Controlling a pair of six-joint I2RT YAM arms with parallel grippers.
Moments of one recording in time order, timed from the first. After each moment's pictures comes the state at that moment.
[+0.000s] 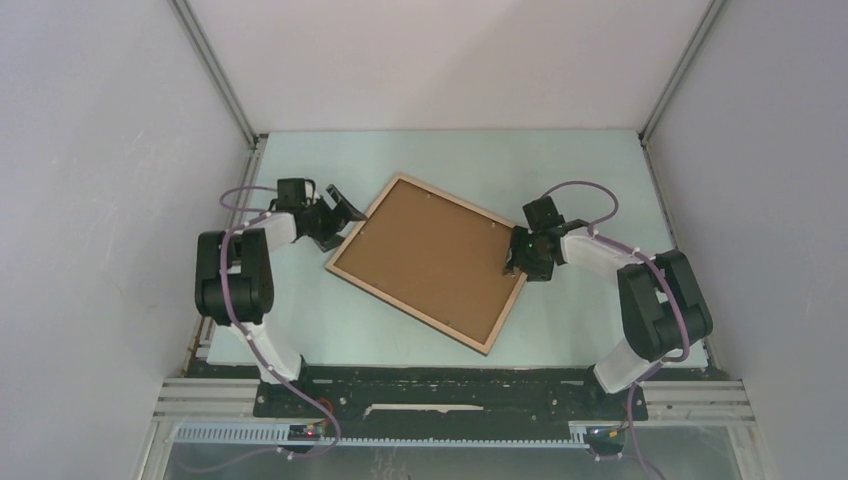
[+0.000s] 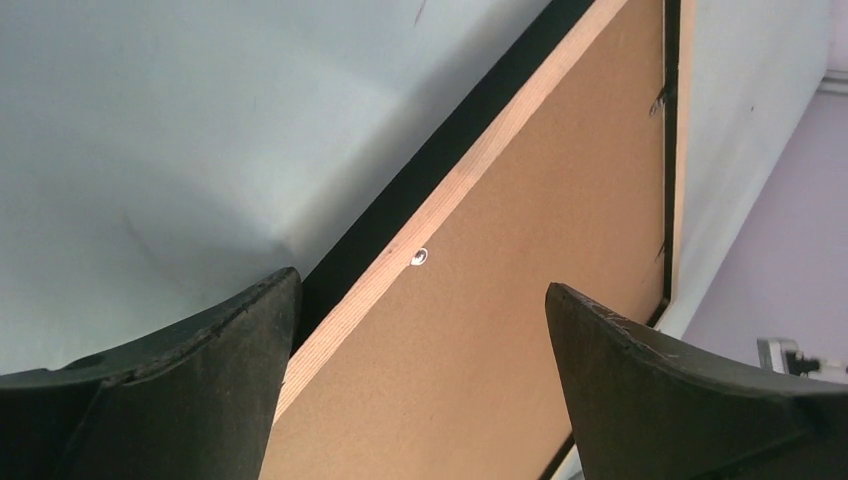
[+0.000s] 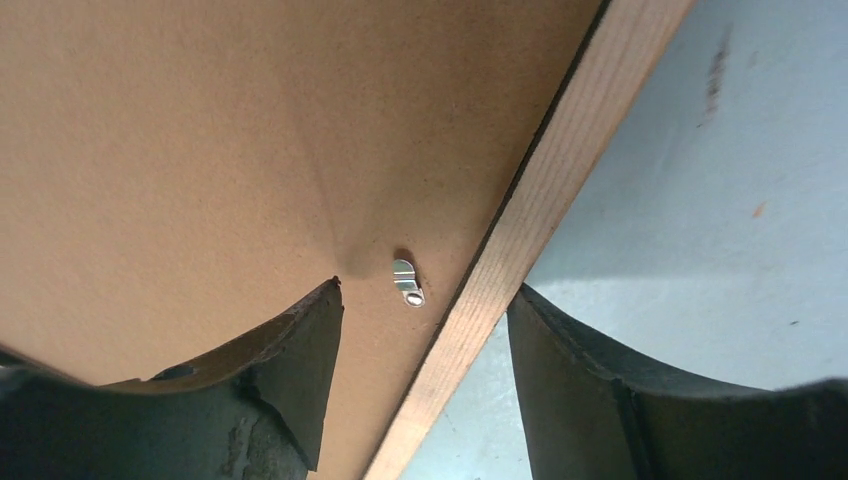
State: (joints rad) left arm 0.05 1.83 1.05 -0.14 0.46 -0.69; right arm 0.37 1.61 0.91 -0.46 -0.06 0.60
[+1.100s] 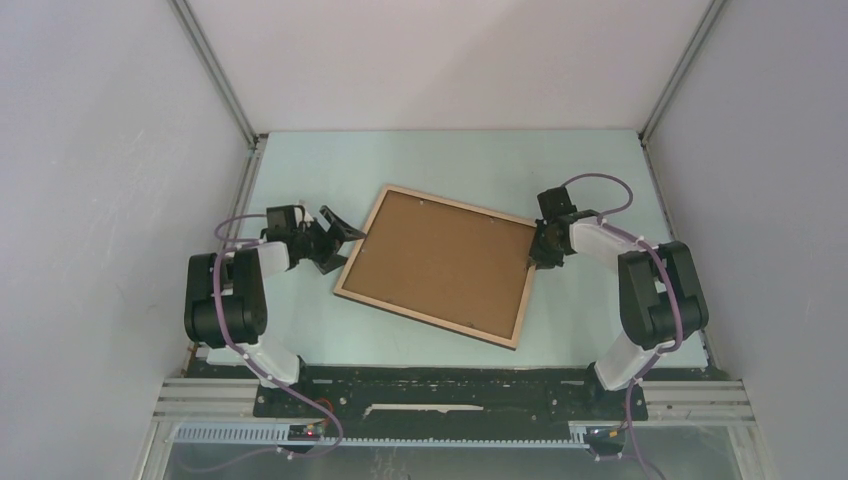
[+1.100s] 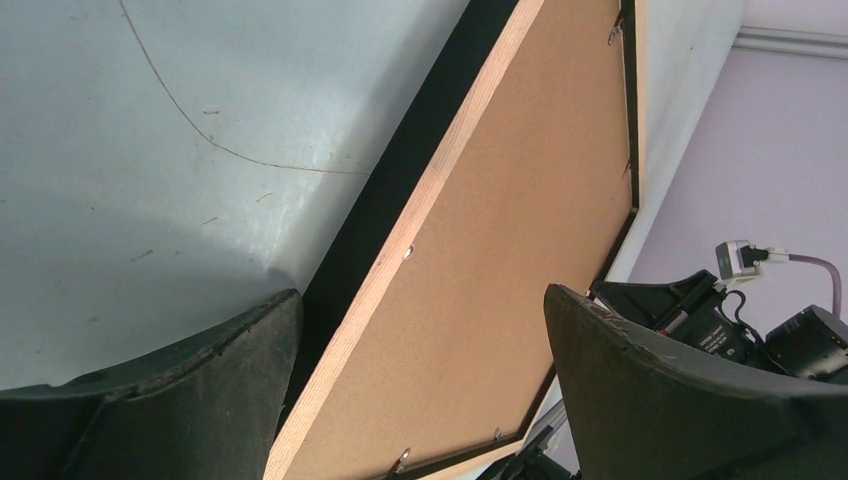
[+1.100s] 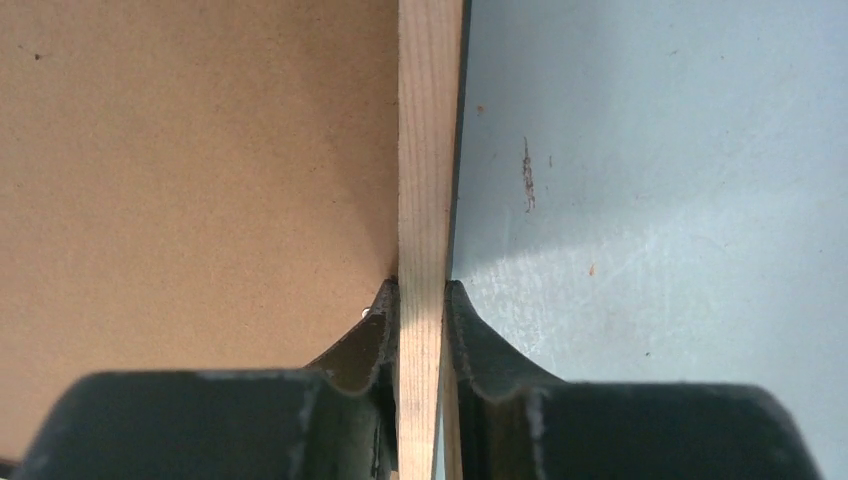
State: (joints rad) left arm 0.11 1.65 0.73 0.05 0.63 -0.76; right arm 0.25 1.67 0.97 -0.48 0.00 0.54
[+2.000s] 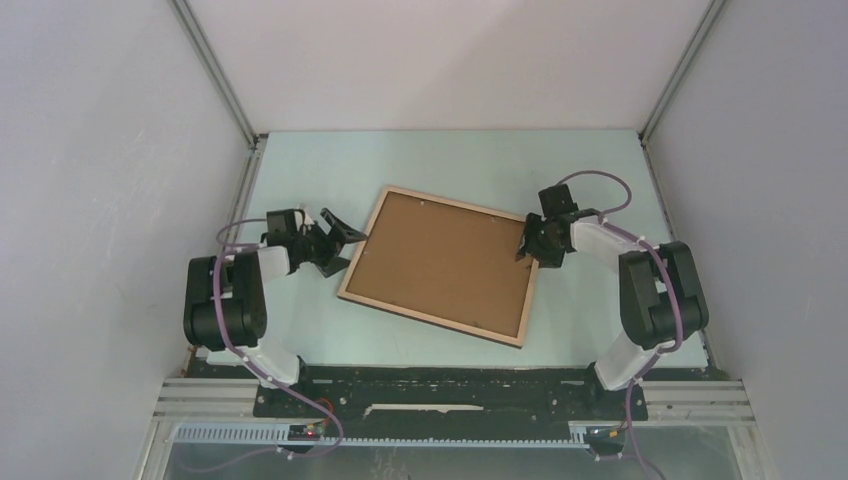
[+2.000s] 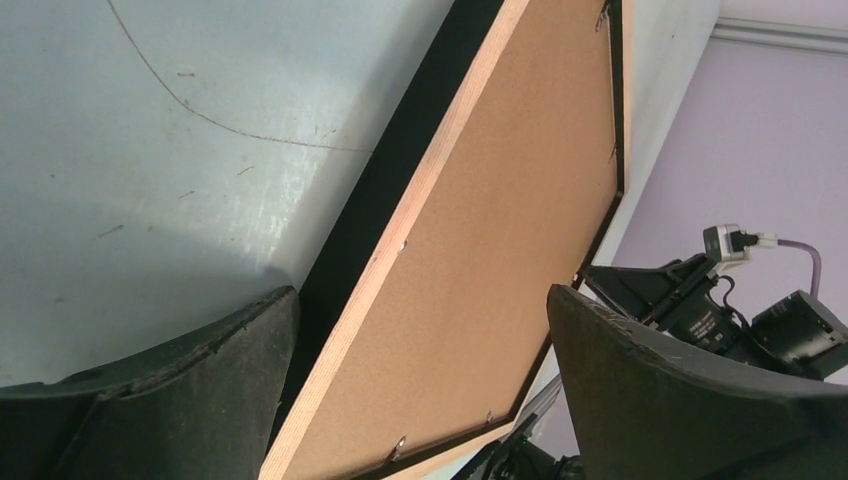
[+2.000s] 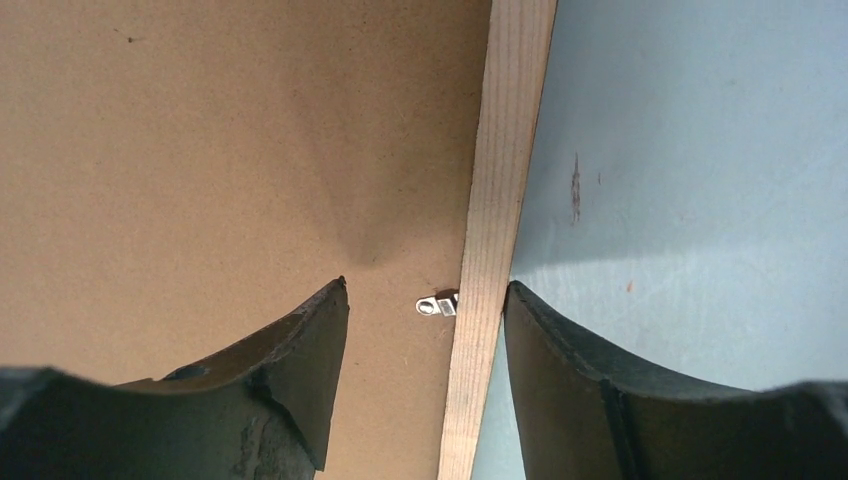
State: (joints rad) left arm 0.11 1.64 0.70 0.08 0.66 -0.79; right arm 0.24 1.65 0.98 -0.45 -0.07 0.53
